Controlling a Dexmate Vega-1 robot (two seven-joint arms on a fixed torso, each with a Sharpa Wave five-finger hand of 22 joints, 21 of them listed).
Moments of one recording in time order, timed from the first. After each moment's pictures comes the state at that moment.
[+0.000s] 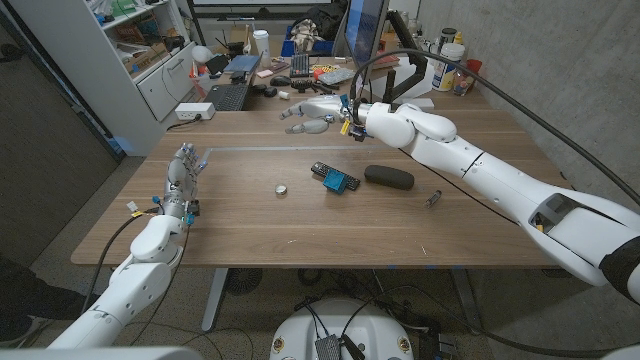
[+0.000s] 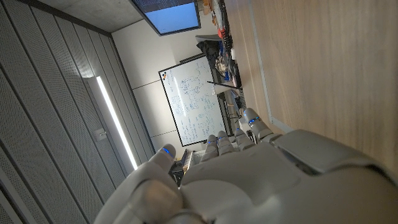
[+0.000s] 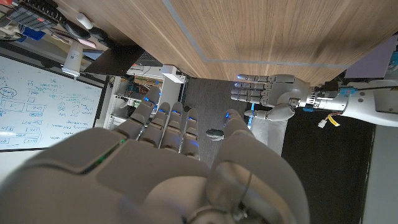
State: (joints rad) left arm 1.23 0.63 0.07 -1.54 -0.72 -0.33 0.18; left_hand 0.02 0.07 0.51 0.18 0.21 -0.06 -0.01 0.20 0.18 -0.07 -0.04 0.20 0.18 -0.12 -0.01 0.19 0.19 -0.17 -0.03 0.73 0.19; right arm -0.32 -0.53 -0.86 -1.60 -0.62 0.23 0.25; right_hand 0.40 0.14 0.36 -0.11 0.18 0.27 -0.02 0.20 0.20 0.26 0.02 0.22 0.19 0.20 -0.04 0.19 0.17 0.09 -0.04 0.69 0.18
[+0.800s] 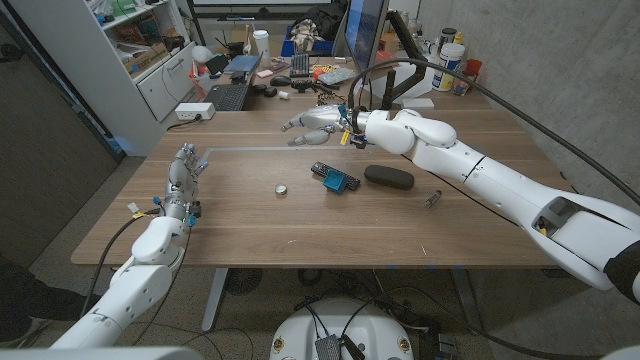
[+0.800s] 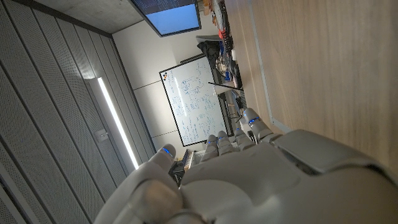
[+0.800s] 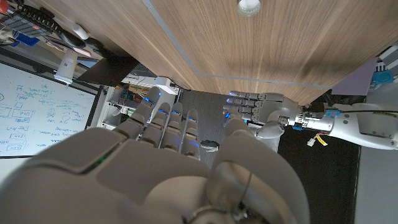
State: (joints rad) left arm 1.26 0.63 0.07 -1.58 -0.71 -0.33 0.21; left_hand 0.02 0.07 0.51 0.18 0.21 -0.06 -0.01 0.20 0.18 -0.07 -0.04 0.20 0.18 -0.12 -0.01 0.19 0.19 -0.17 -0.03 0.73 0.19; right arm -0.33 -0.55 -0.88 -1.62 -0.65 0.24 0.28; right_hand 0.40 0.14 0.36 -0.11 0.19 0.26 -0.03 0.20 0.20 0.26 0.01 0.22 0.19 0.20 -0.04 0.19 0.17 0.09 -0.04 0.69 0.18
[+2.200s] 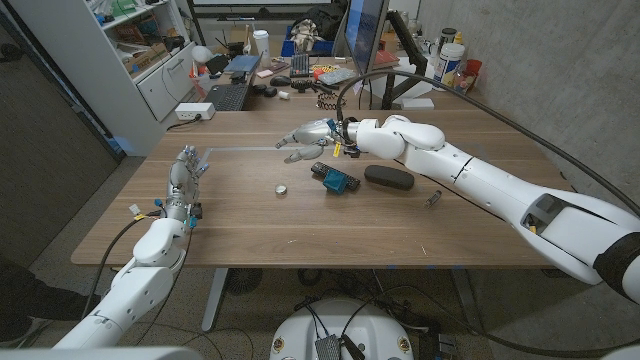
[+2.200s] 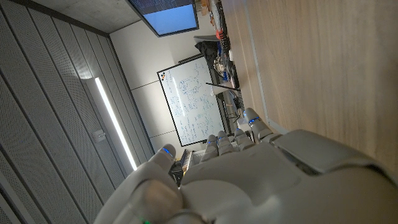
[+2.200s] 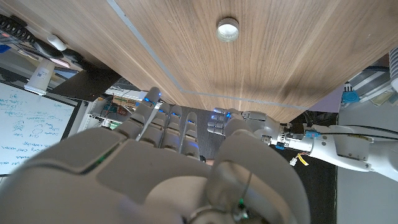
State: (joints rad) left arm 1.26 0.63 0.07 -1.57 -0.70 -0.33 0.21; left_hand 0.02 0.07 0.51 0.18 0.21 -0.06 -0.01 0.20 0.18 -0.07 -0.05 0.20 0.18 -0.12 -0.01 0.19 0.19 -0.17 -0.03 0.73 0.19; right arm -0.30 -0.50 -0.94 -1.54 -0.68 0.29 0.33; right_hand 0.42 0.14 0.35 -0.11 0.19 0.23 -0.05 0.19 0.20 0.23 0.00 0.21 0.19 0.20 -0.04 0.18 0.17 0.10 -0.04 0.68 0.18
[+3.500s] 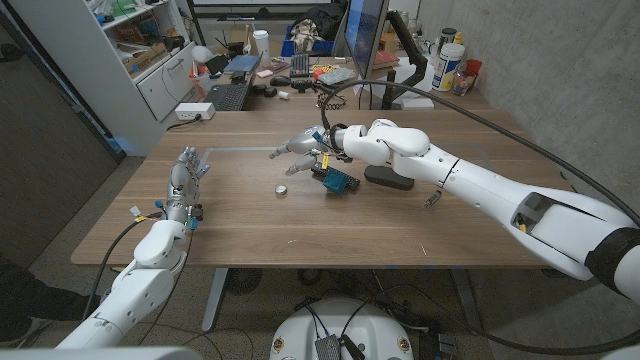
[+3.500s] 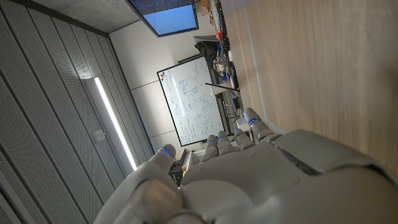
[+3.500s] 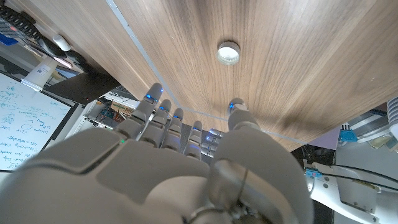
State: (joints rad) left arm 1.27 0.62 0.07 -1.58 -0.70 -0.33 0.22; left_hand 0.02 0.07 0.51 0.18 0.21 -0.06 -0.01 0.20 0.18 -0.07 -0.05 0.20 0.18 -0.12 -0.01 0.19 0.19 -0.17 -0.03 0.73 0.19; right arm -0.27 -0.47 -1.02 -1.55 -0.84 0.22 0.37; right_hand 0.55 0.09 0.34 -0.17 0.19 0.14 -0.18 0.19 0.20 0.20 -0.04 0.21 0.19 0.25 -0.04 0.18 0.17 0.16 -0.03 0.67 0.18
